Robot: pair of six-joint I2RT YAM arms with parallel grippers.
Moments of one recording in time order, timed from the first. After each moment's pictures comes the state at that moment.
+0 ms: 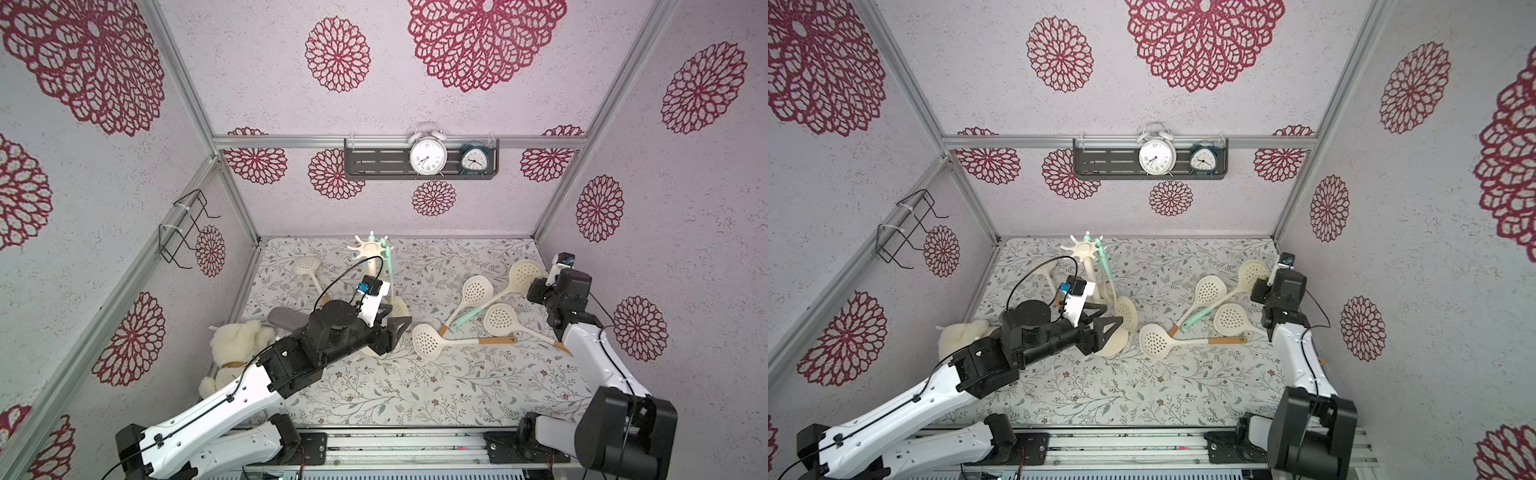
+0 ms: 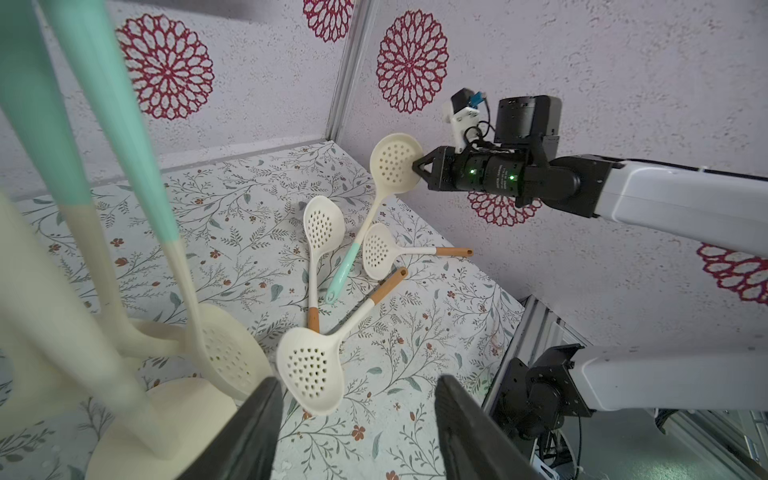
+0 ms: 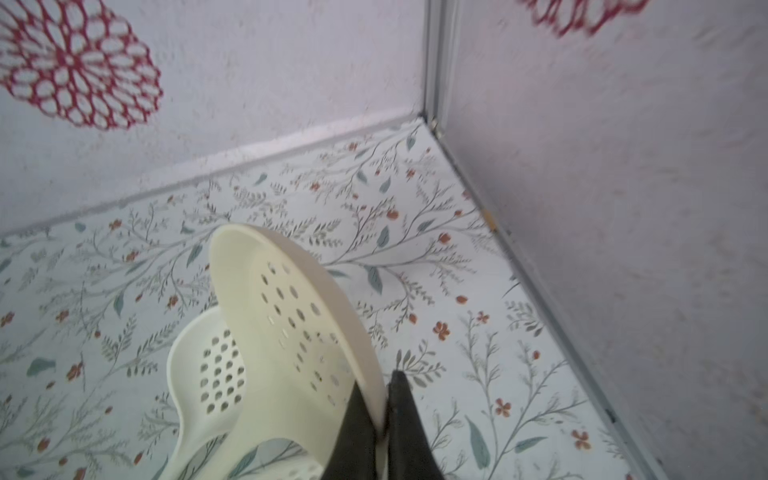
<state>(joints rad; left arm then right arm) -0.94 0.99 1.00 -0.31 -0.03 -0.34 -0.19 1.17 0.82 -0.08 0.07 0.13</state>
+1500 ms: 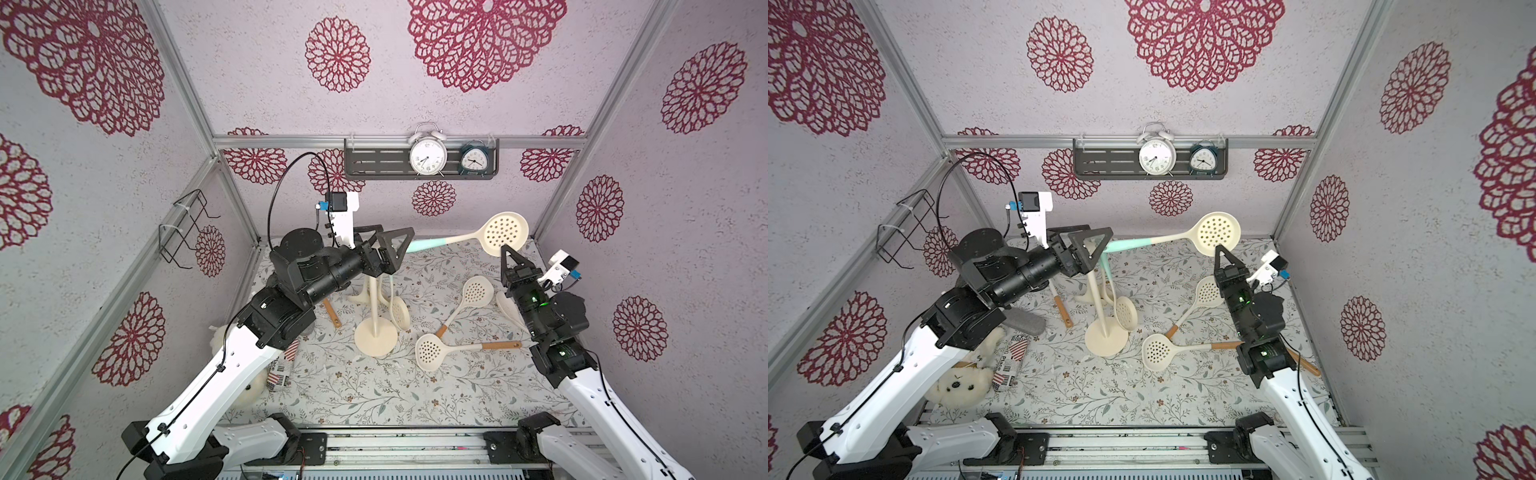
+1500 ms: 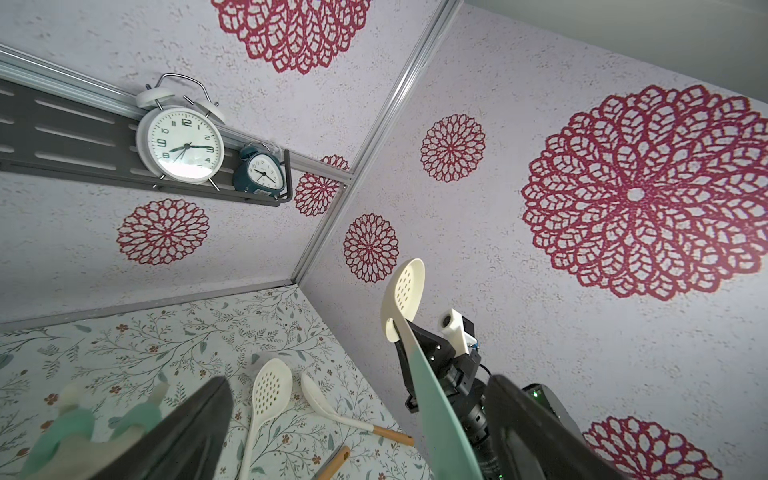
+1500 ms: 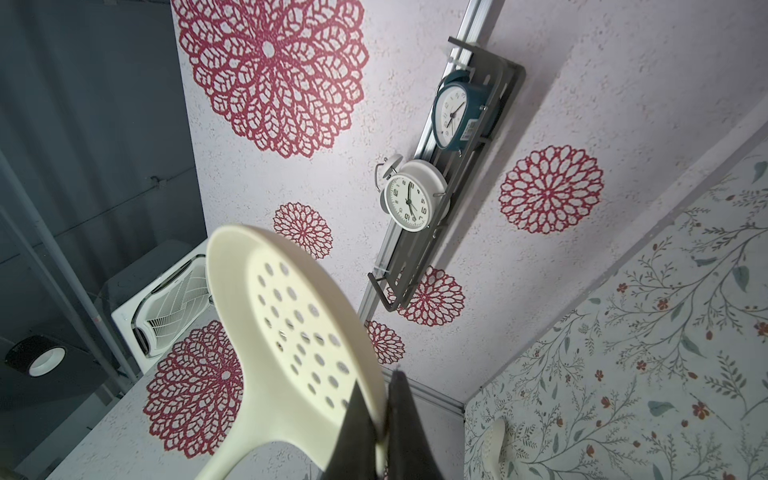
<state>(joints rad) -0.69 1.20 1.52 -0.25 0.13 -0.55 0.35 0.85 0.74 0.35 0.09 1.25</state>
